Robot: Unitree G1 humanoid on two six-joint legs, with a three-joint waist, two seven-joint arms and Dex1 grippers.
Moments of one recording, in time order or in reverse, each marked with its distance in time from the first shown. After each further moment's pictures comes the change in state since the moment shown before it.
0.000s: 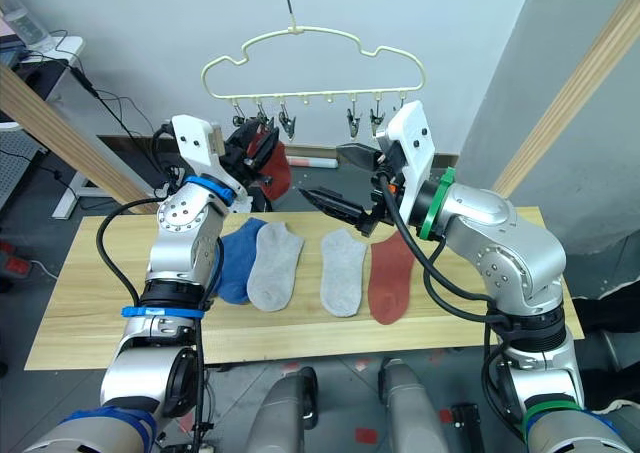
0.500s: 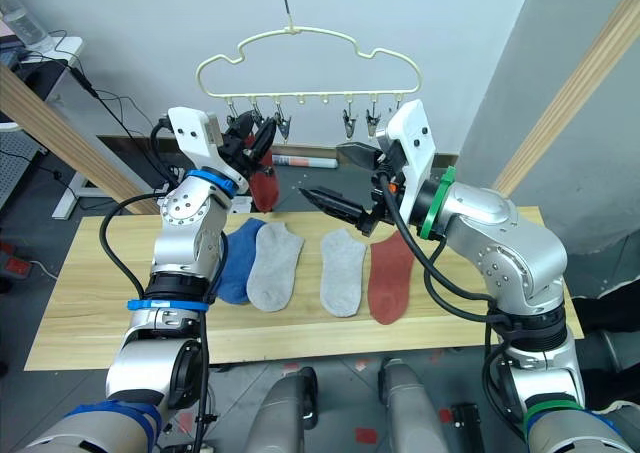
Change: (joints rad) left arm -0.044 -0.026 0.019 0.036 -0.017 -0.003 0.043; right arm -0.003 -0.009 0.000 -0.003 0.000 0.000 0.000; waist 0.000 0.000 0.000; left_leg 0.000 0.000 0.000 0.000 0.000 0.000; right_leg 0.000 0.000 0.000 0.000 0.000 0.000
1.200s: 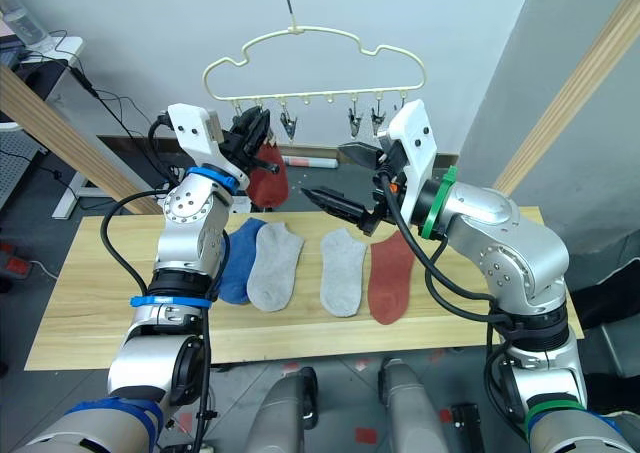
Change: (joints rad) left arm -0.021 -0.003 -0.001 0.032 0.023 -0.048 0.020; right arm 0.001 -0.004 0.000 0.001 -0.001 -0.001 -0.002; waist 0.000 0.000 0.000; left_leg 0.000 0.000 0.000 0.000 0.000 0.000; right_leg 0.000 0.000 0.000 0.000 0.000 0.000
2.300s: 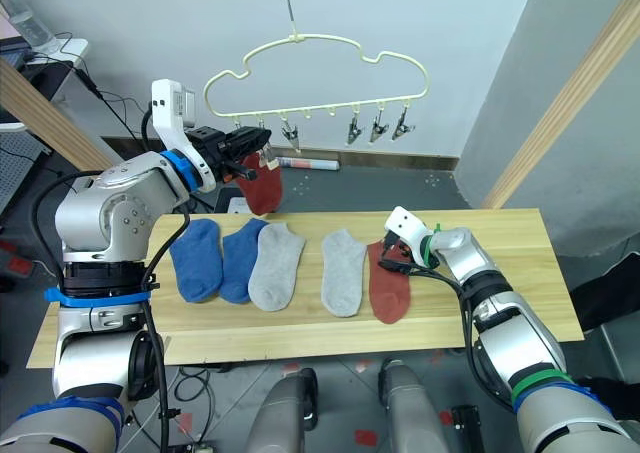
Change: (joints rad) left arm -0.007 0.217 0.062 -0.433 -0.356 1.025 -0.175; right arm -0.173 0.062 0.332 1.379 -0.728 -0.760 0.228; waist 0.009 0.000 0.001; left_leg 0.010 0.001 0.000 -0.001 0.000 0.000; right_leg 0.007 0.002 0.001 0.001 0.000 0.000
